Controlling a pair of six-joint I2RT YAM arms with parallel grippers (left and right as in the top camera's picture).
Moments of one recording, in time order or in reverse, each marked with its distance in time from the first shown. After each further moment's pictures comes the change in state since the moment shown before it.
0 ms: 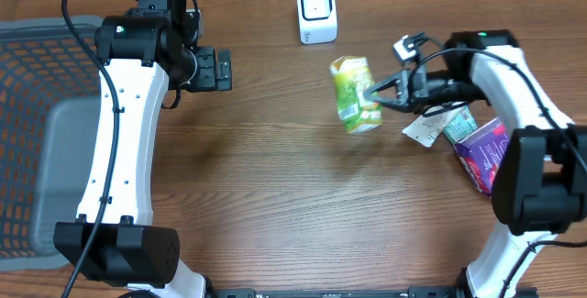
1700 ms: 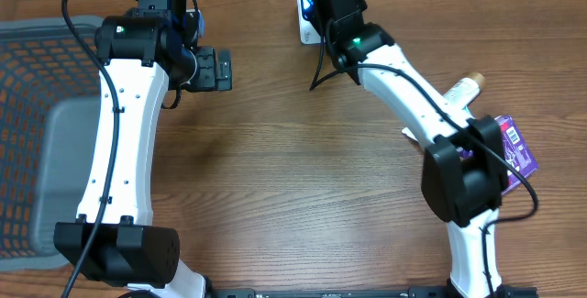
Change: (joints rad) left arm 0.000 0.000 0.000 0.000 0.000 0.000; right arm 0.480 0.208 0.323 1.278 1.860 0.122
